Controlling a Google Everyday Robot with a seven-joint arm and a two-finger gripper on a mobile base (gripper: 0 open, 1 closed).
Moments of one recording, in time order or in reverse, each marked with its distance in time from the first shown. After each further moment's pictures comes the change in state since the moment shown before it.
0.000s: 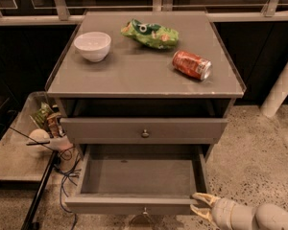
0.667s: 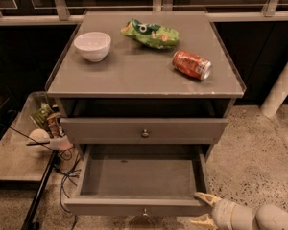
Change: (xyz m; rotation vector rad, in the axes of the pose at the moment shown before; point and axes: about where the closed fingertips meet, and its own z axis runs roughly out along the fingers) arm 0.000 0.000 0.000 0.000 0.000 0.000
